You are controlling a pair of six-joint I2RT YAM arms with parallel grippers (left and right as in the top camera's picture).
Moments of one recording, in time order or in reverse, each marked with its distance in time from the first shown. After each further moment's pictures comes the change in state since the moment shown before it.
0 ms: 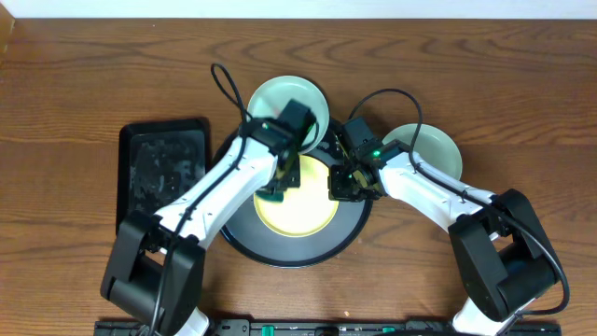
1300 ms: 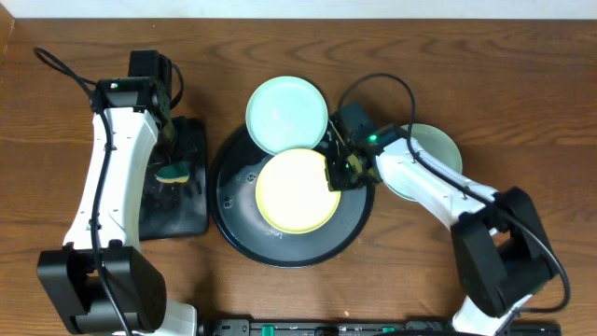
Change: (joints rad) left arm 0.572 -0.079 0.183 -0.238 -0.009 0.222; right arm 0.017 0.006 0.177 -0.163 0.082 -0.190
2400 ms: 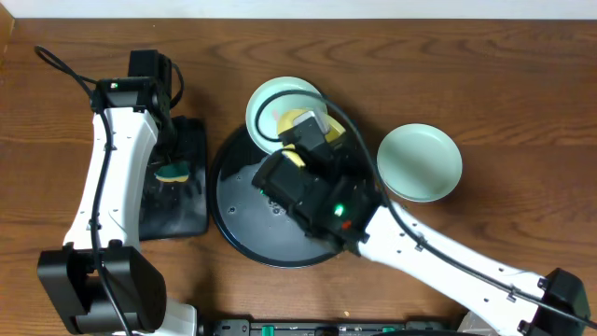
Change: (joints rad) left arm 0.000 0.000 0.000 0.005 0.000 0.010; right arm 0.452 -0.244 0.131 -0.128 1.197 -0.206
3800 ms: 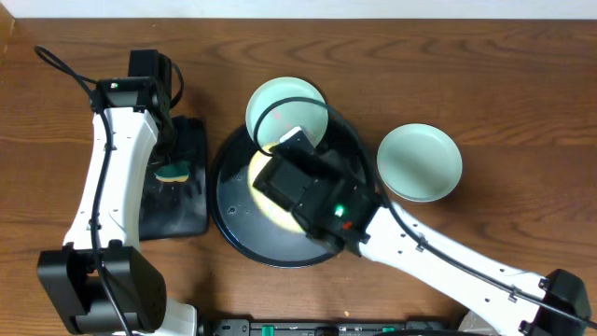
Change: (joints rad) left arm 0.000 0.000 0.000 0.000 0.000 0.000; right arm -0.001 -0.002 0.002 -0.040 -0.418 0.042
